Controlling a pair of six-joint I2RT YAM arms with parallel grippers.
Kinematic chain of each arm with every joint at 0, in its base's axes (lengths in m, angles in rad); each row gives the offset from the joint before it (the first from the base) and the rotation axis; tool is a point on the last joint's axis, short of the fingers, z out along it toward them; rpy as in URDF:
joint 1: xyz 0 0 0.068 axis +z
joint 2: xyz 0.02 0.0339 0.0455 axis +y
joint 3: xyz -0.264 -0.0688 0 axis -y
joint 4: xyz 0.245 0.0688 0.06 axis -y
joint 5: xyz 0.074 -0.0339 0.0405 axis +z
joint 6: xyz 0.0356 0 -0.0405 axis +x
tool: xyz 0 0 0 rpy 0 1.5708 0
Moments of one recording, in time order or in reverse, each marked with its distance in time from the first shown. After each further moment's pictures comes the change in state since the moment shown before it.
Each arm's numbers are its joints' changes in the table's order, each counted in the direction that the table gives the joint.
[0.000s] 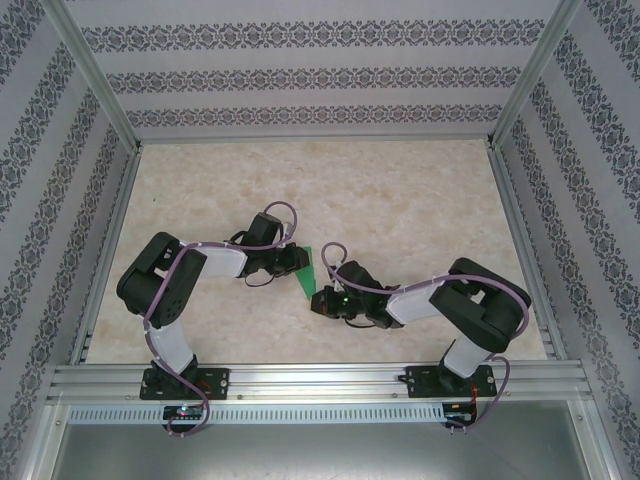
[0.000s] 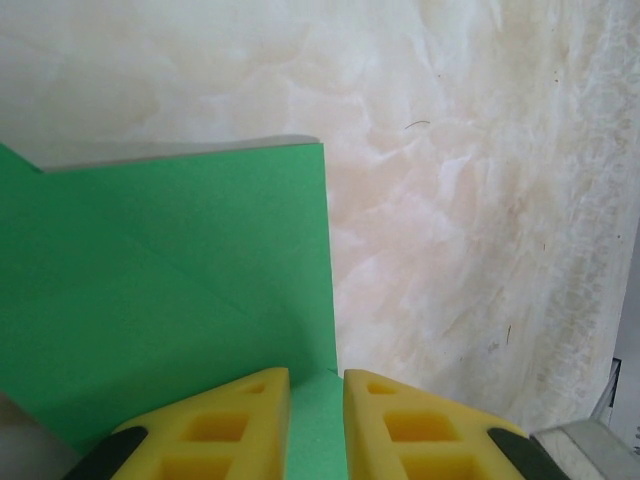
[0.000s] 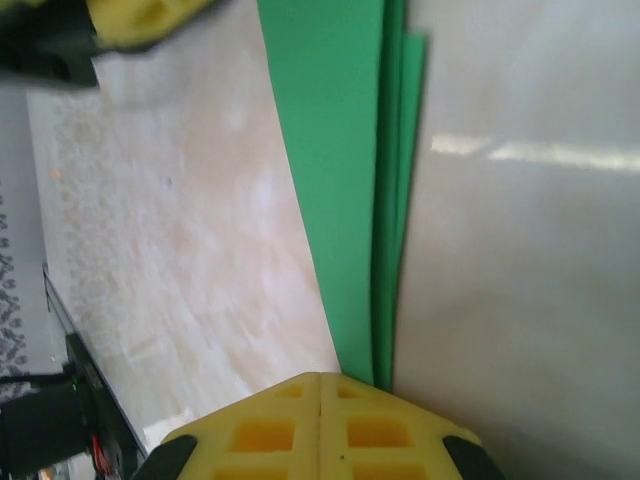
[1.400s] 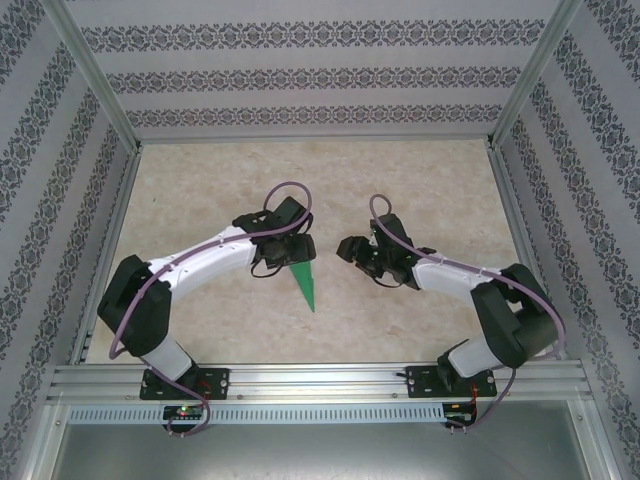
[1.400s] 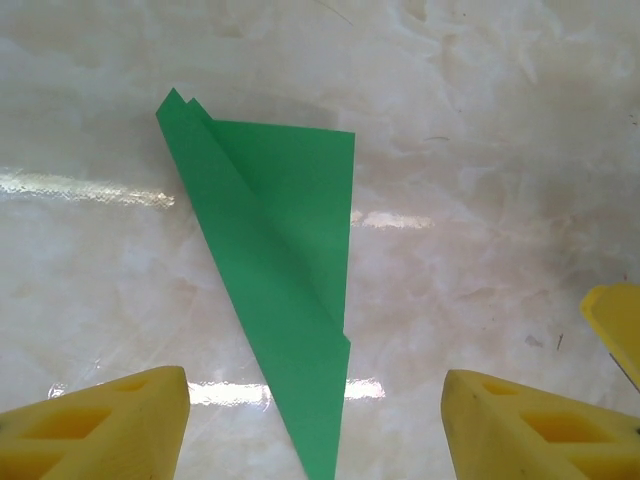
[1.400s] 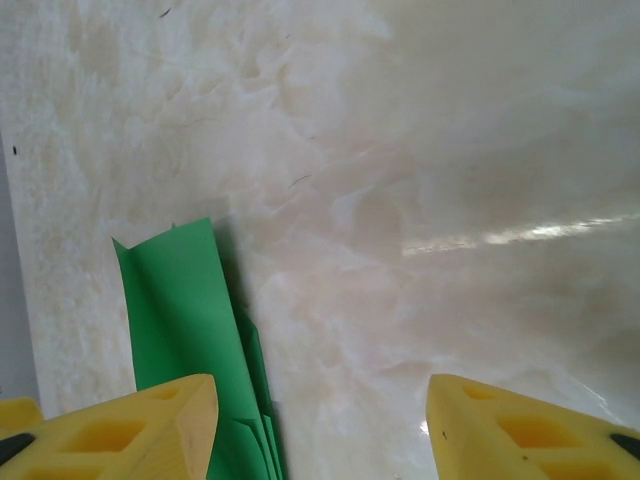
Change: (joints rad) left arm -0.218 -0.168 0.397 -0.825 0.558 -0.097; right arm -0.383 -0.128 0.211 -0.403 -0.037 -0.110
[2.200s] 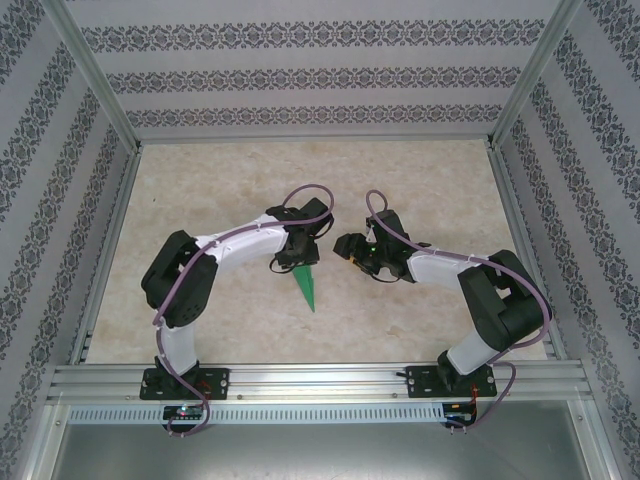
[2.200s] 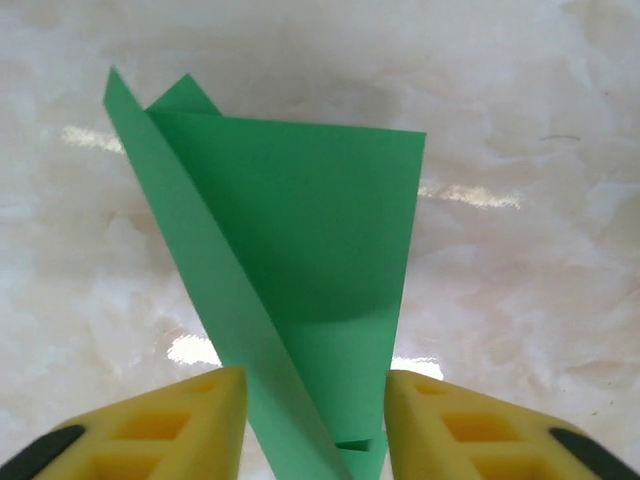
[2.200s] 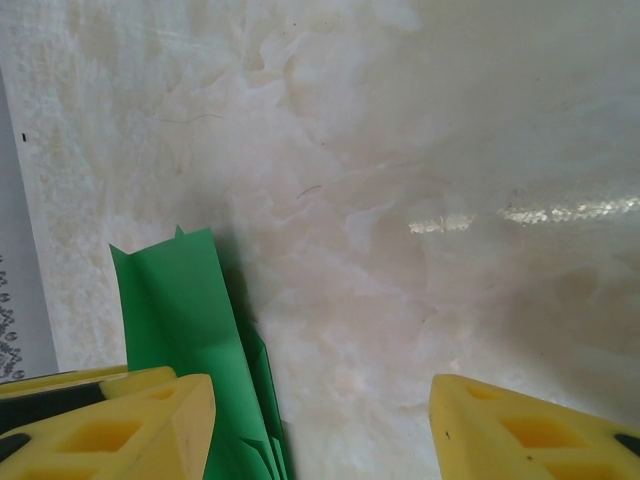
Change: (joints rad) left arm -0.016 0.250 0.164 -0.121 0.046 -0.023; right arm -0.032 0.078 0.030 0.034 0.076 -0.005
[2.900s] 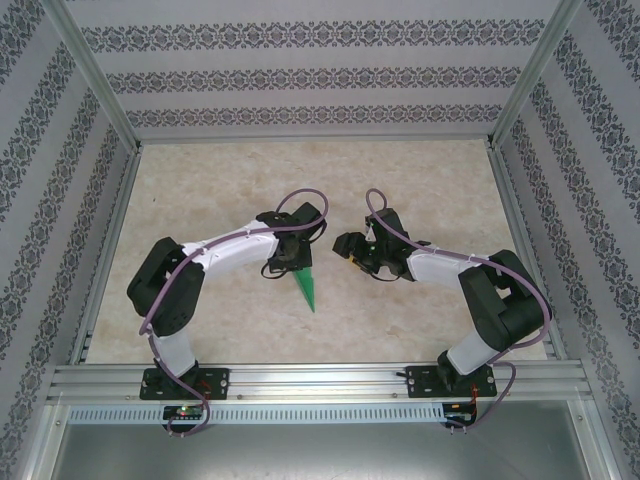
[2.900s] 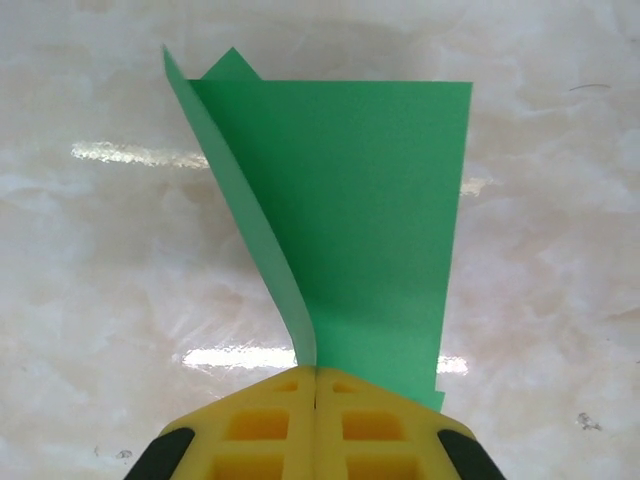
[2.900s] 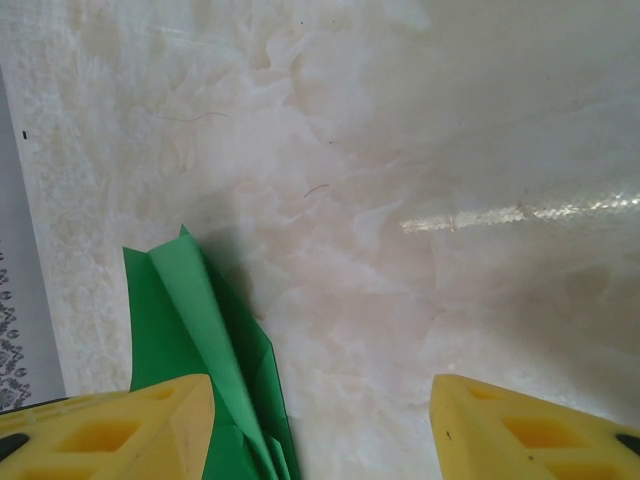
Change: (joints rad) left arm 0.000 -0.089 -0.093 0.026 0.001 0.069; right arm 0.003 -0.001 0.019 -0.021 0.005 0.000
